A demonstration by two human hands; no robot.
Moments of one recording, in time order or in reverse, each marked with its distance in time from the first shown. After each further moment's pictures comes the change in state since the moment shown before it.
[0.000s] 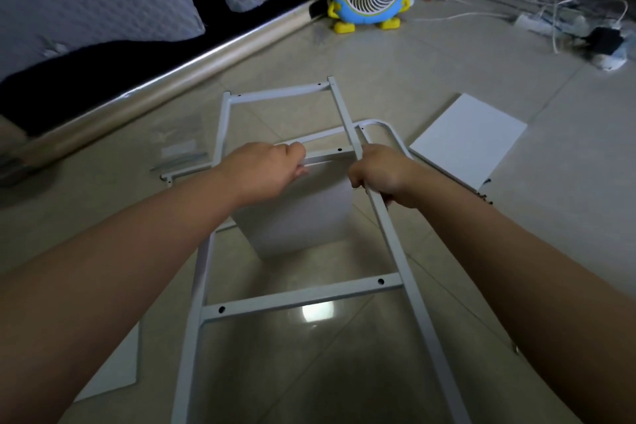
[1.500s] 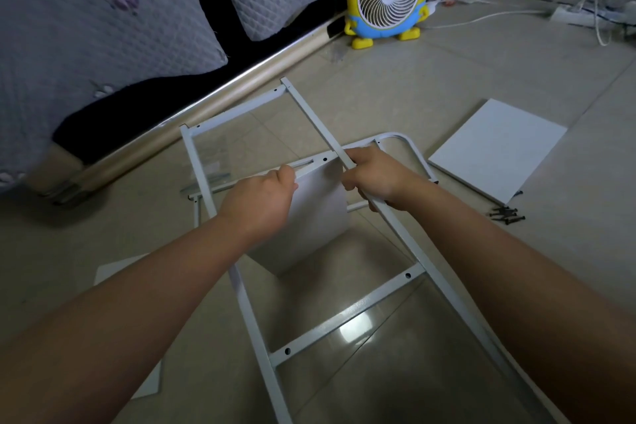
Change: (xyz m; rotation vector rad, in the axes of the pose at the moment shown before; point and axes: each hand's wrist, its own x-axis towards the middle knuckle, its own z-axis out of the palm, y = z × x) left_hand -0.007 0.028 0.001 0.018 -0.030 -0.306; right_hand 0.041 0.021 -0.010 0.148 -0.047 -0.324
